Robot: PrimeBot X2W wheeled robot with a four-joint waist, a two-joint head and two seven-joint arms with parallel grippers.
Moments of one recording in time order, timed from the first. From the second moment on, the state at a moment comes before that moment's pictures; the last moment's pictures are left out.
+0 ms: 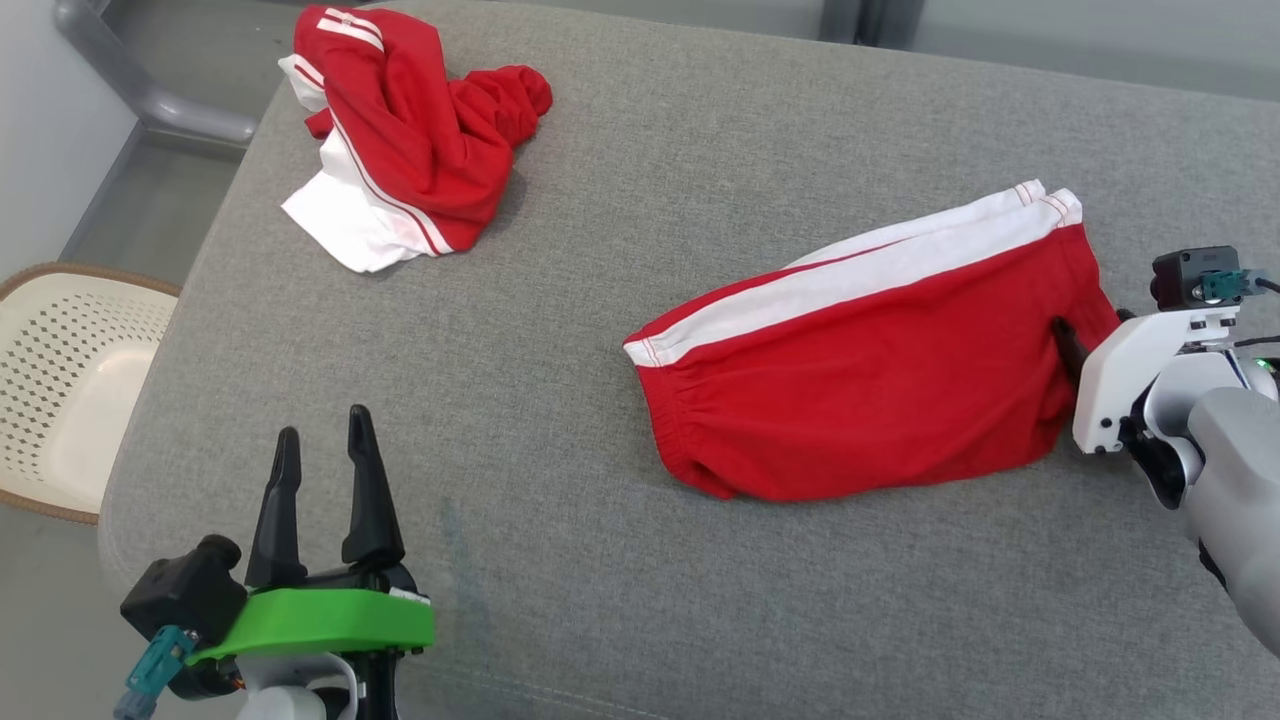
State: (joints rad) left arm -0.05 0.06 -0.14 0.07 -0.56 0.04 -0.26; right arm -0.83 -0.42 0.74 1.12 0.82 0.13 -0.03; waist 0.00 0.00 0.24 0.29
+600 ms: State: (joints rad) left arm -0.05 0.05 -0.08 0.09 -0.47 0.02 -0.26; right arm -0.80 -0.40 0.75 1.05 0.90 0.13 -0.11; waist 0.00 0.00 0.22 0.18
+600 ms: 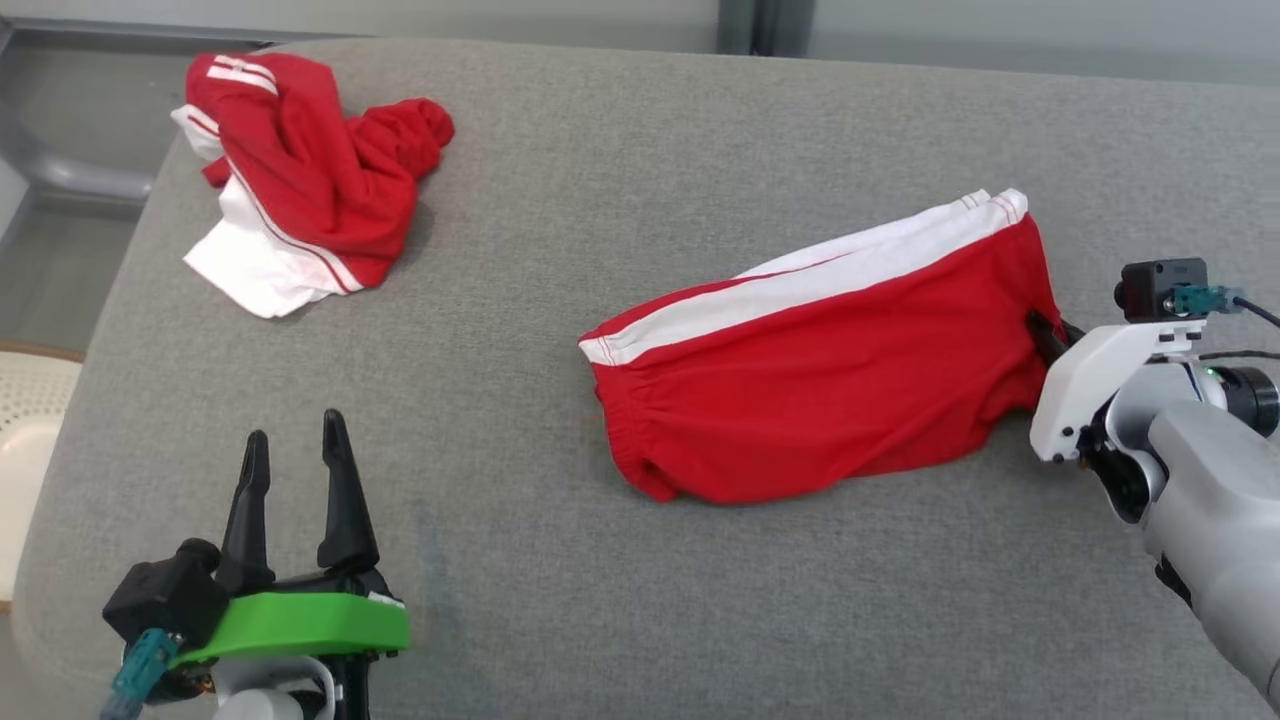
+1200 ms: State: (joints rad) left arm -0.06 0.06 -0.04 0.17 -0.32 -0.02 -0.26; right arm -0.67 -0.43 0.69 1.03 0.97 0.13 -0.24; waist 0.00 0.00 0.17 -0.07
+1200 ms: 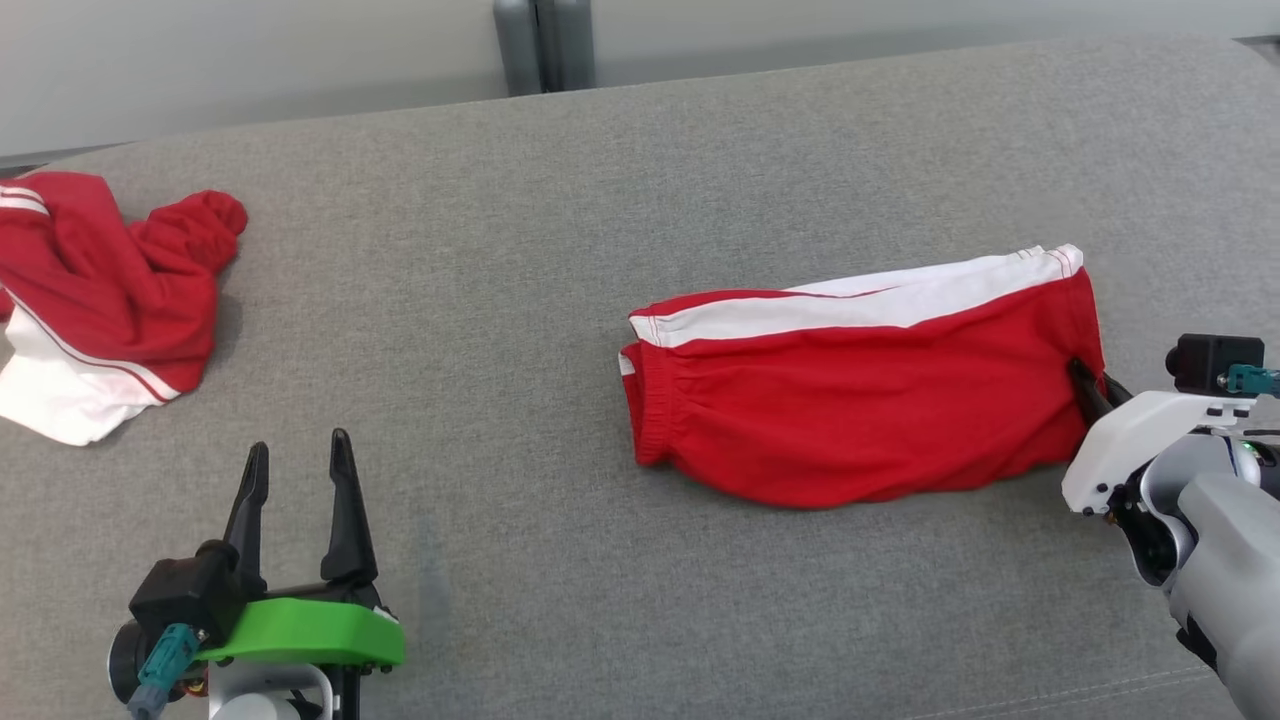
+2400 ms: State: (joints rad) left arm -0.03 0.05 -0.04 0.20 -0.31 -0.03 -0.26; right arm -0.64 -0.28 0.84 0.72 0.91 0.13 -0.13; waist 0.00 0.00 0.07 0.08
